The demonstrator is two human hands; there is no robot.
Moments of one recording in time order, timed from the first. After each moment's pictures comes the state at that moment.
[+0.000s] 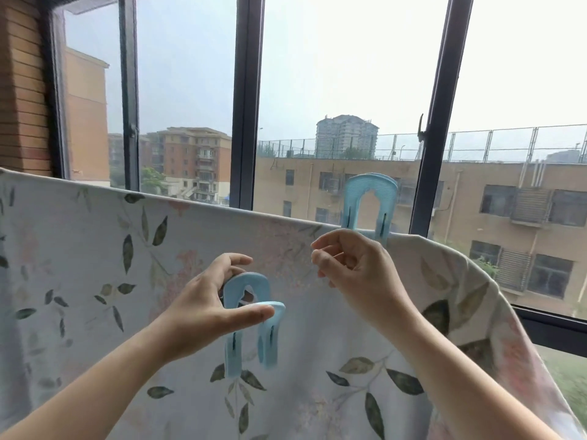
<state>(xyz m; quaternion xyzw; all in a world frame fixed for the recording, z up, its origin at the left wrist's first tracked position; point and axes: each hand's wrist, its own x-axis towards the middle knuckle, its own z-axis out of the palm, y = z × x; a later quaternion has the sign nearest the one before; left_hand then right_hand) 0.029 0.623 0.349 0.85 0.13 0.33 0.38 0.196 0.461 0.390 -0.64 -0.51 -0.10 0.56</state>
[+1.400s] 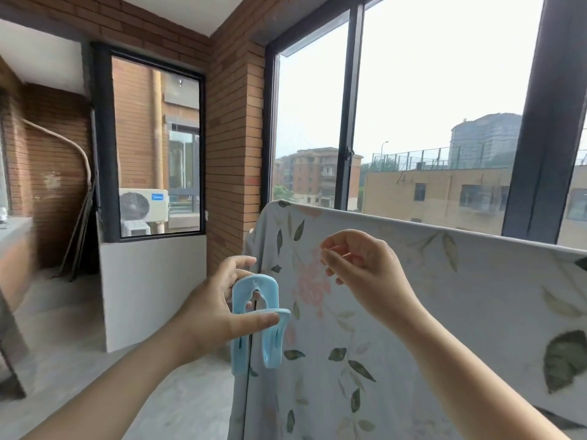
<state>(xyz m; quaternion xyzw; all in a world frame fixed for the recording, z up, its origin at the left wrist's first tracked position) -0.361 1.119 0.344 0.79 0.32 0.41 0.34 -0.138 1.044 0.388 -0.51 -0.64 0.04 0.57</state>
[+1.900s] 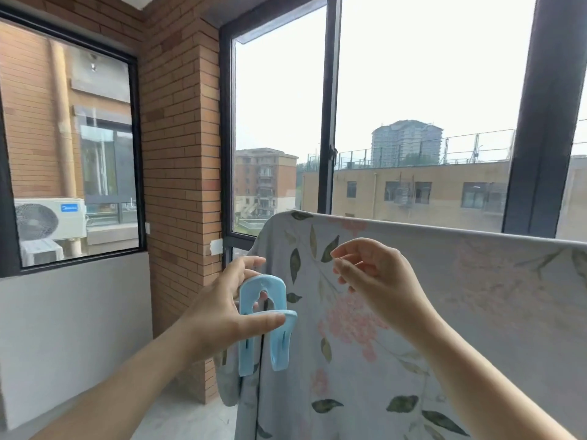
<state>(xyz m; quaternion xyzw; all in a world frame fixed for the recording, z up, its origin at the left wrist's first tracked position) -0.407 1.358 0.353 0.85 0.21 0.35 0.33 -0.204 1.220 0.384 -0.61 -0.55 -0.03 0.57</state>
